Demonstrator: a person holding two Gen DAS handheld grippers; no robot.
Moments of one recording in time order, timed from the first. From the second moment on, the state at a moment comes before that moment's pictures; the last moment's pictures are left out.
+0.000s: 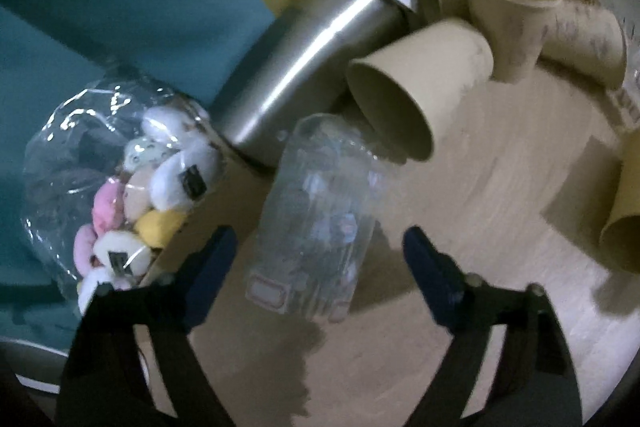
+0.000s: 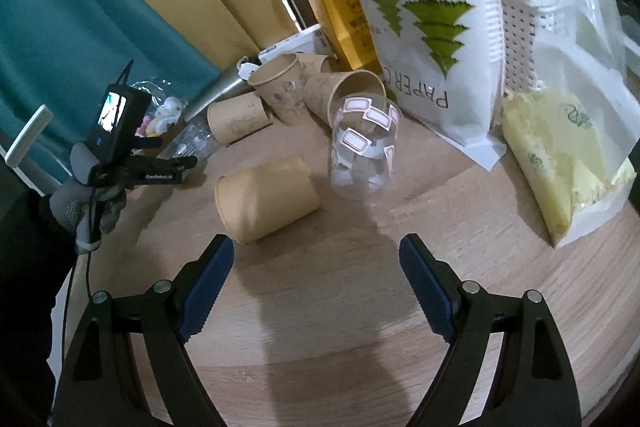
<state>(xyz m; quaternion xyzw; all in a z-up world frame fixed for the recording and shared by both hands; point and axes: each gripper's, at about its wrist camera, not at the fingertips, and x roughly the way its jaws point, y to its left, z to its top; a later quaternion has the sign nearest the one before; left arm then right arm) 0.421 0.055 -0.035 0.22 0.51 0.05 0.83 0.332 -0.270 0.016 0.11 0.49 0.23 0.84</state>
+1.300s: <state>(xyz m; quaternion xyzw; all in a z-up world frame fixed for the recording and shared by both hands) 0.068 -0.079 0.027 0.05 0.25 -0.10 0.96 0.175 -0.279 0.109 0.17 0.40 0.35 0.83</state>
